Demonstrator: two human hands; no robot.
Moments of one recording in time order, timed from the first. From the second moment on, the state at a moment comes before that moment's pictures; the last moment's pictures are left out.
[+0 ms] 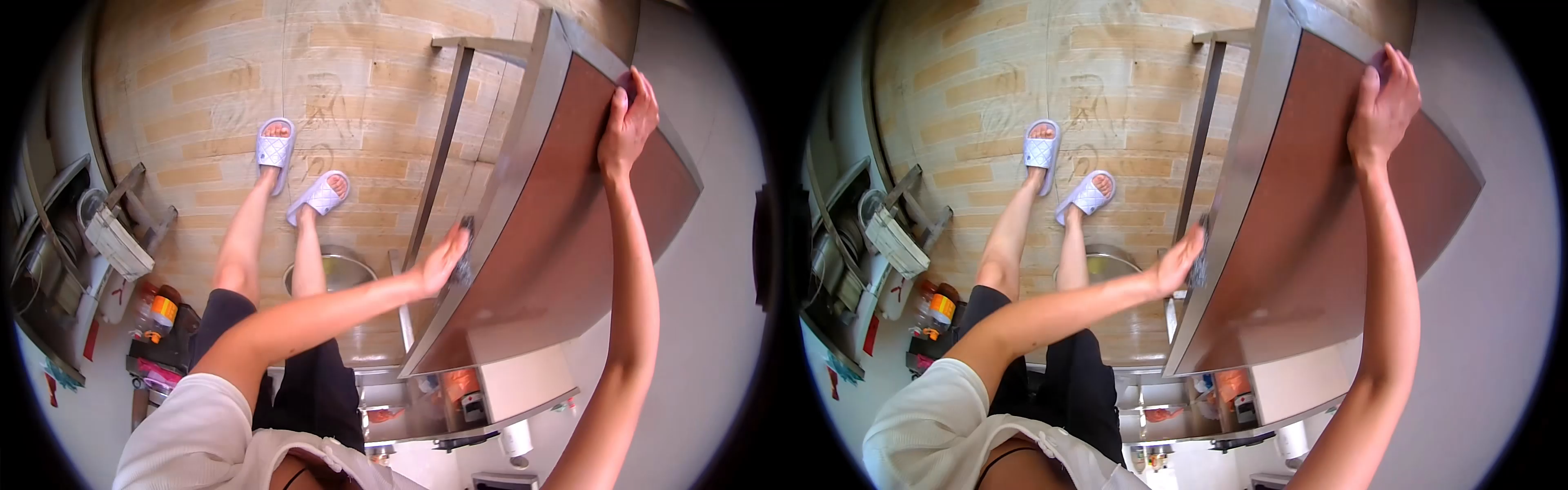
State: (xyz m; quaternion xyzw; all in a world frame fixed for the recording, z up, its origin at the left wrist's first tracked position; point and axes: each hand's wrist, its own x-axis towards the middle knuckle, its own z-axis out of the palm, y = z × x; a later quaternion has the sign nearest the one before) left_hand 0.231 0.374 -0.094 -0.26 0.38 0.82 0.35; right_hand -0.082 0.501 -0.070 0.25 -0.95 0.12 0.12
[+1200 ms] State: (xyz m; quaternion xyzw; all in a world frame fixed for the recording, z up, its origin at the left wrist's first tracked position) left_hand 0.530 0.208 -0.346 0.18 0.78 0.18 0.57; right_hand 0.968 0.356 -0.362 -0.78 -0.57 0.22 -0.10
